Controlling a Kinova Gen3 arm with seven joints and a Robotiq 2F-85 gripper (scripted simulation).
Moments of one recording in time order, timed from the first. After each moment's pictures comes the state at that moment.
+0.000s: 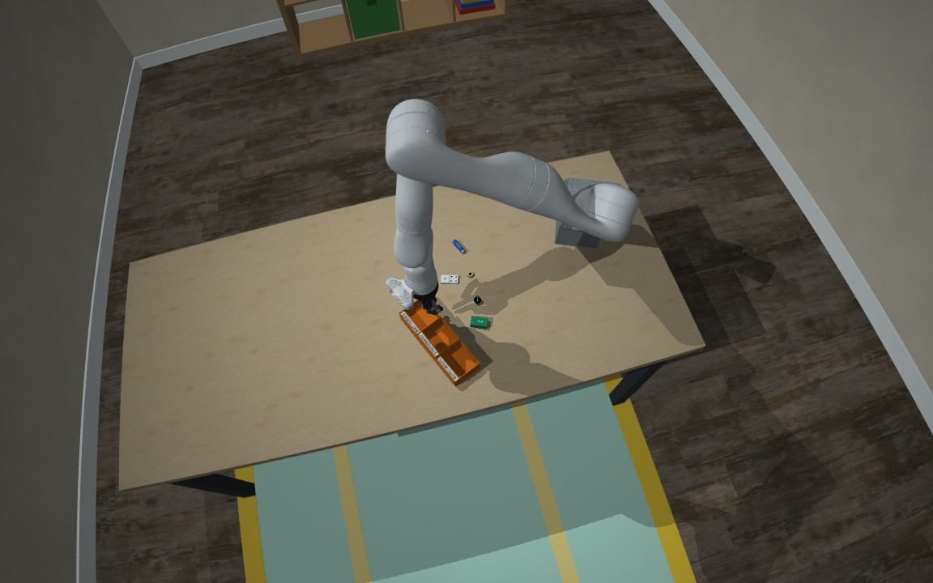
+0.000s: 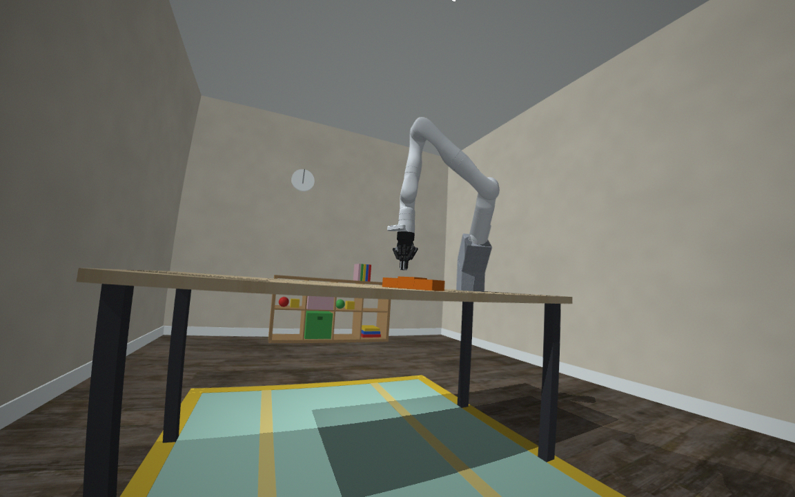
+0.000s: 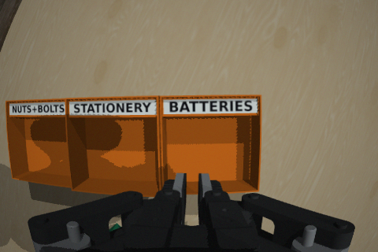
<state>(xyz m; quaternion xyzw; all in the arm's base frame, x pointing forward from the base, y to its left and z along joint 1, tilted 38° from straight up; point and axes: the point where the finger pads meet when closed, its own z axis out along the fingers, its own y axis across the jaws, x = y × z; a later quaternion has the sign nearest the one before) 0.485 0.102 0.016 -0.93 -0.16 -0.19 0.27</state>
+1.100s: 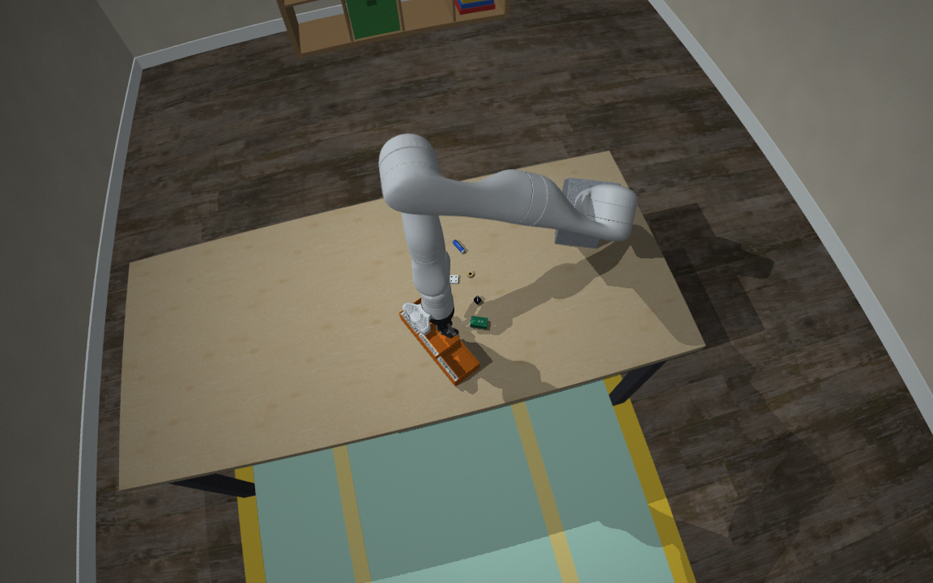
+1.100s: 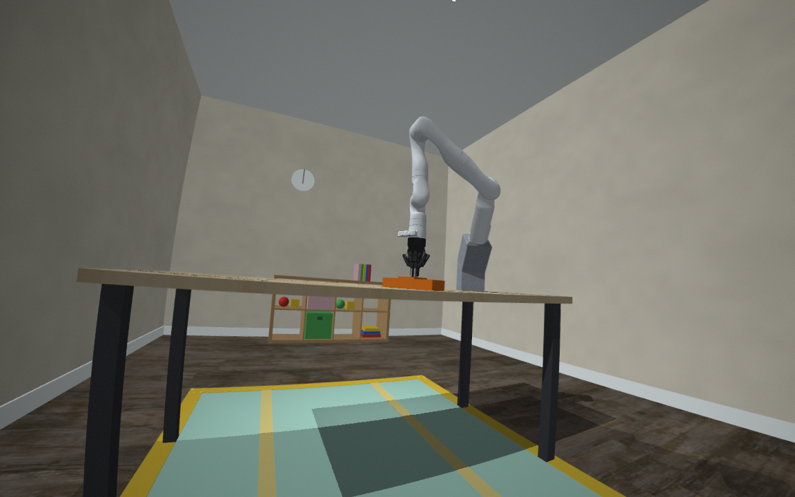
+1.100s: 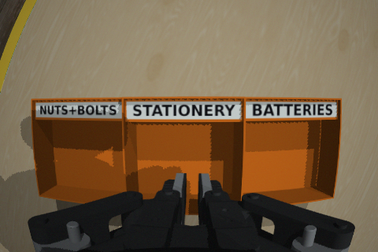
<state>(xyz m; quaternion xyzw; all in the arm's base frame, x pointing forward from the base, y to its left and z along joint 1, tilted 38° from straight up) 0.469 0.169 0.020 -0.93 -0.16 -0.19 0.26</state>
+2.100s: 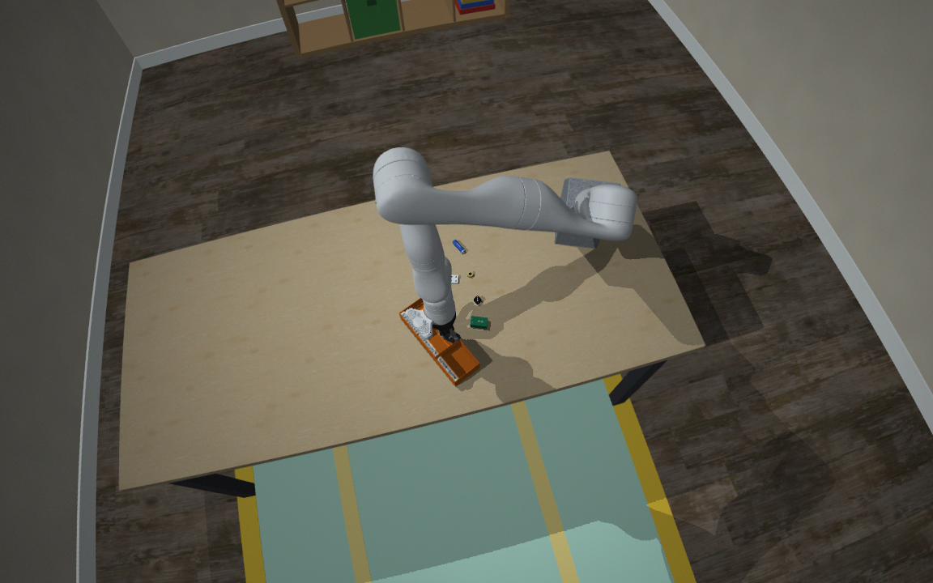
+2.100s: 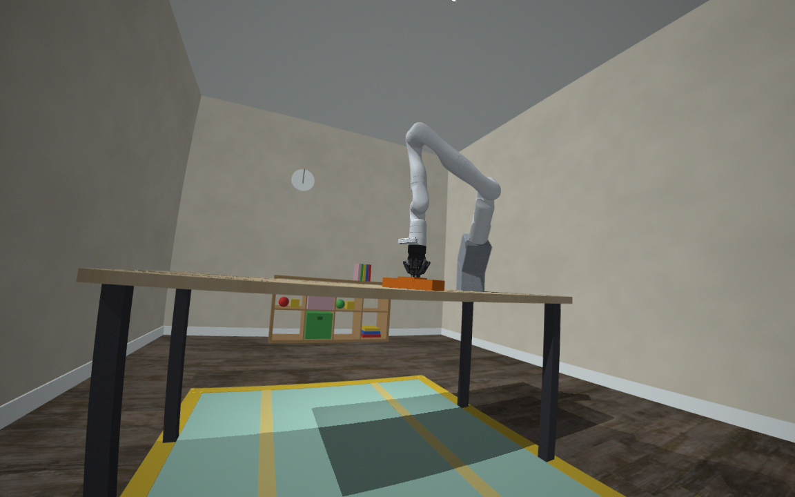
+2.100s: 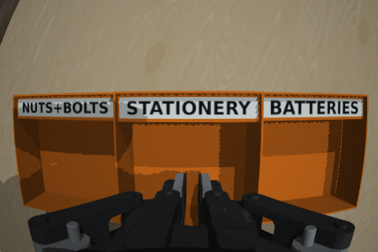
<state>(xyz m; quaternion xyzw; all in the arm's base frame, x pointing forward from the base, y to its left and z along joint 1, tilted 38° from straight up) 0.473 0.187 -0.002 -0.93 -0.16 -0.19 0.26</state>
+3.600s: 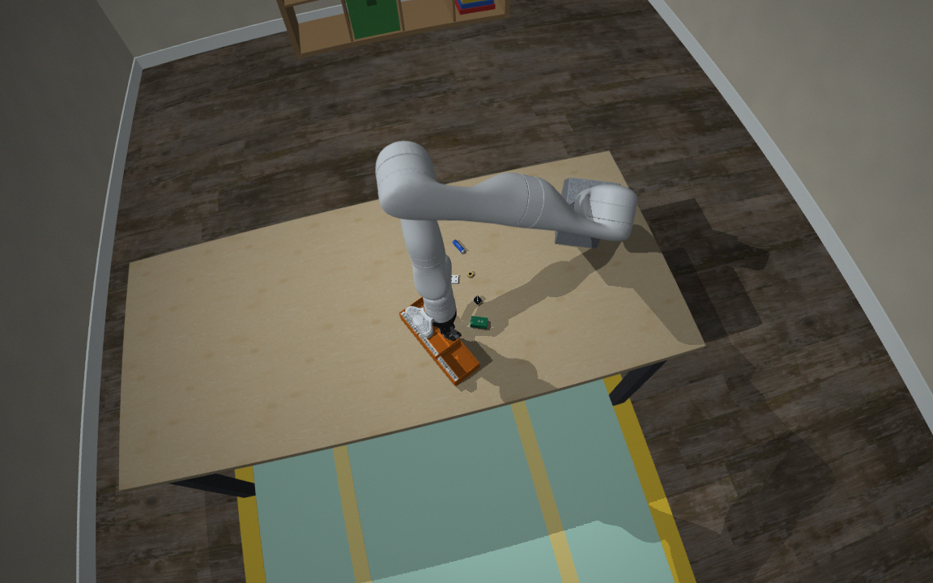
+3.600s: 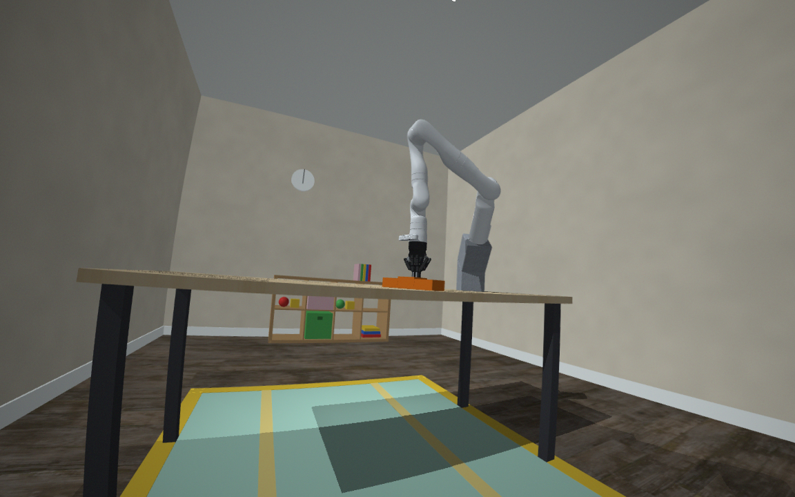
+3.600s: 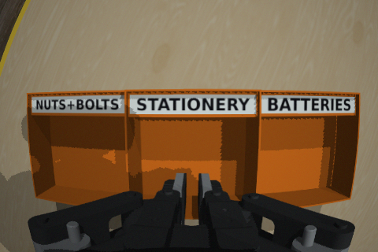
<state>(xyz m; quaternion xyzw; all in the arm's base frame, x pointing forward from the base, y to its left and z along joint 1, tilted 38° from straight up) 0.467 0.181 0.009 -0.93 -0.16 -0.19 0.27</state>
